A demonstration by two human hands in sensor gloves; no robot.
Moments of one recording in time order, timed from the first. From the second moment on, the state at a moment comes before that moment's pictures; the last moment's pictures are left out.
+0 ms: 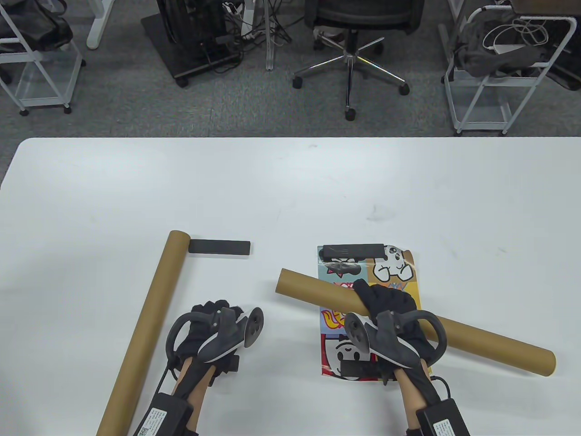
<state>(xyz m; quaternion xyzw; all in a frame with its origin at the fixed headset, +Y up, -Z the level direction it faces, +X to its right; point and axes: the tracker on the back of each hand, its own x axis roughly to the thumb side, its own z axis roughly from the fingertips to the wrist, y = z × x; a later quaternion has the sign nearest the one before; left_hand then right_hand) -0.153 -0.736 -0.205 -0.09 -0.09 -0.15 0.98 0.124 -0.703 -0.190 -0.10 -0.01 -0.99 0.12</state>
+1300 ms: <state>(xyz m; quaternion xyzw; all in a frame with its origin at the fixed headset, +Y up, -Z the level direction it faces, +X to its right) -0.182 -0.697 -0.200 -0.04 -0.04 -0.11 0.99 0.262 -0.709 -0.199 0.17 -0.17 -0.97 0.06</state>
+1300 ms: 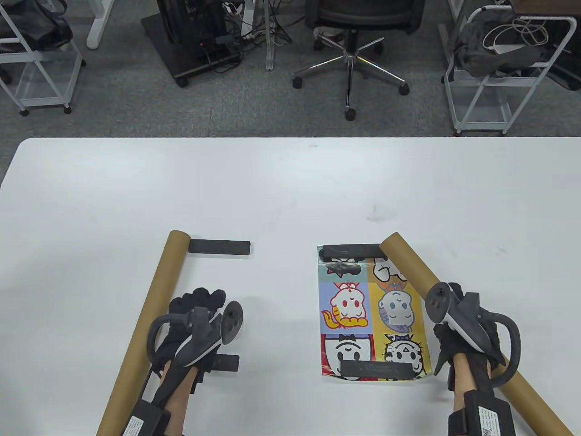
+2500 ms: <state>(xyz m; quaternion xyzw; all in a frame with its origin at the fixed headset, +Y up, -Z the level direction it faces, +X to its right) -0.175 -0.698 -0.202 -0.04 -0.05 -0.10 0.99 0.306 -0.737 -0.198 0.23 -0.19 -0.96 0.04</state>
